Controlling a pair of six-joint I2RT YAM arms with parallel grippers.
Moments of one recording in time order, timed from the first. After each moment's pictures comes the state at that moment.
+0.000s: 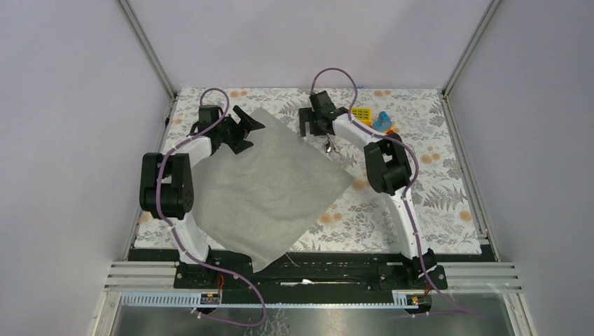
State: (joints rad) left arm -0.02 1.81 1.15 -0.01 0.54 -0.89; right arm 0.51 2.45 2.03 -0.43 0.10 0.32
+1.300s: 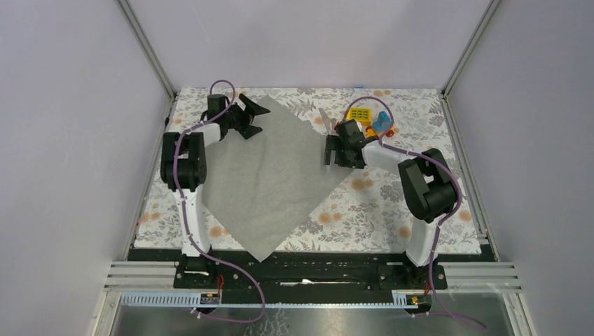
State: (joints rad) left arm -0.01 2.34 1.61 0.21 0.68 -1.08; right arm 0.47 1.89 1.18 -0.28 0.09 0.50
